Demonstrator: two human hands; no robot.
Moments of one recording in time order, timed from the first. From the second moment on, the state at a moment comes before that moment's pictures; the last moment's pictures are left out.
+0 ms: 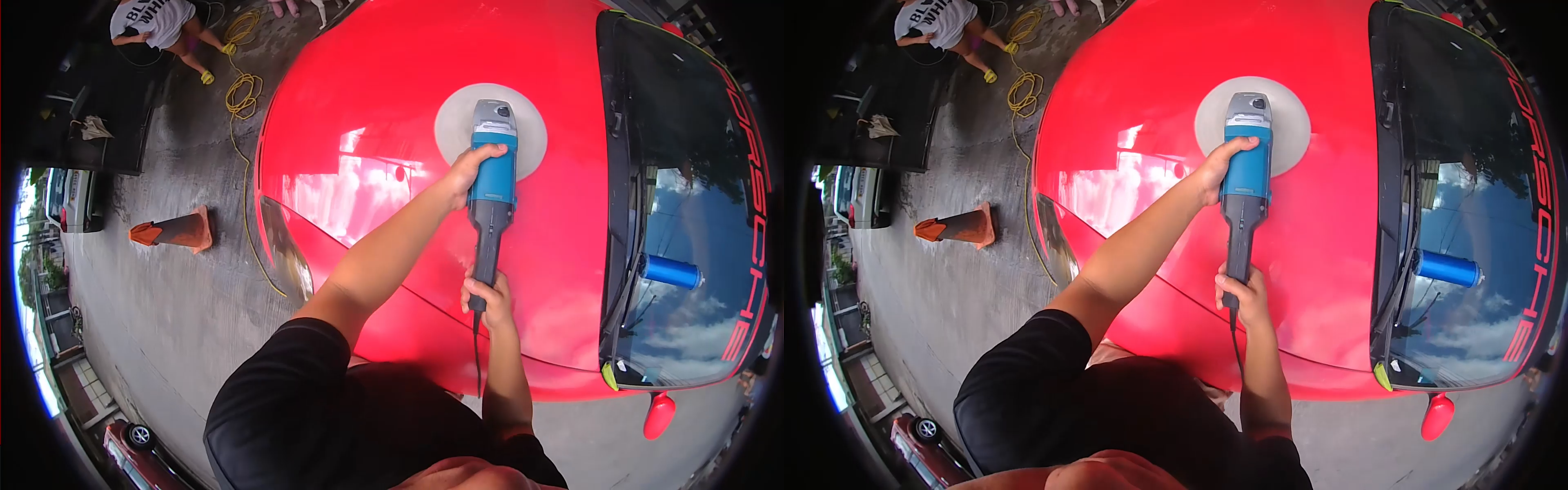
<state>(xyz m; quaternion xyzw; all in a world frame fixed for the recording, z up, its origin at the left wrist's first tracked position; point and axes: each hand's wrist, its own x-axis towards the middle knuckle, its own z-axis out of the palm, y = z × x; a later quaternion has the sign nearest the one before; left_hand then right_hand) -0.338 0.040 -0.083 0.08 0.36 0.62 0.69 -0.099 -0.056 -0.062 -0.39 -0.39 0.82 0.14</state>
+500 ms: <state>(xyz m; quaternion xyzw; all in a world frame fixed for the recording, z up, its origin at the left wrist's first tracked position) -0.530 -0.056 -0.152 -0.05 0.36 0.71 0.60 -0.268 -0.045 -0.098 -0.32 -0.45 0.83 -0.01</state>
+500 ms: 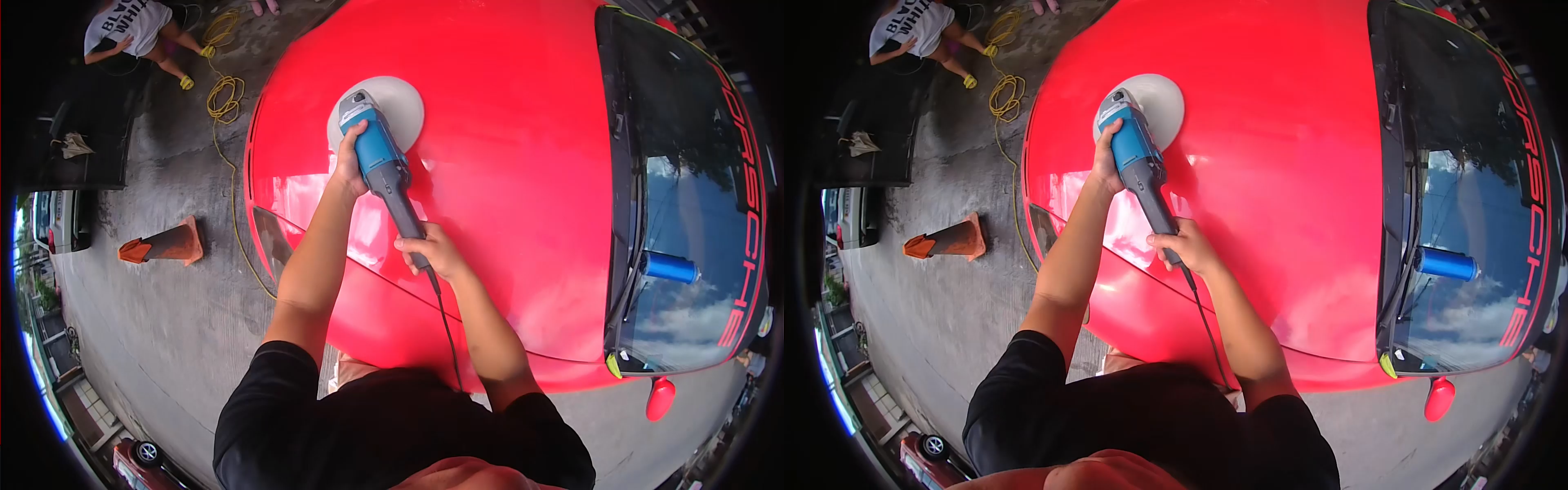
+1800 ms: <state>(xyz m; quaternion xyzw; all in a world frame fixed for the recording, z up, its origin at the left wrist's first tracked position) -0.483 0.232 -0.084 0.10 0.40 0.64 0.65 -0.243 0.123 -0.056 -0.40 -0.43 0.78 0.21</state>
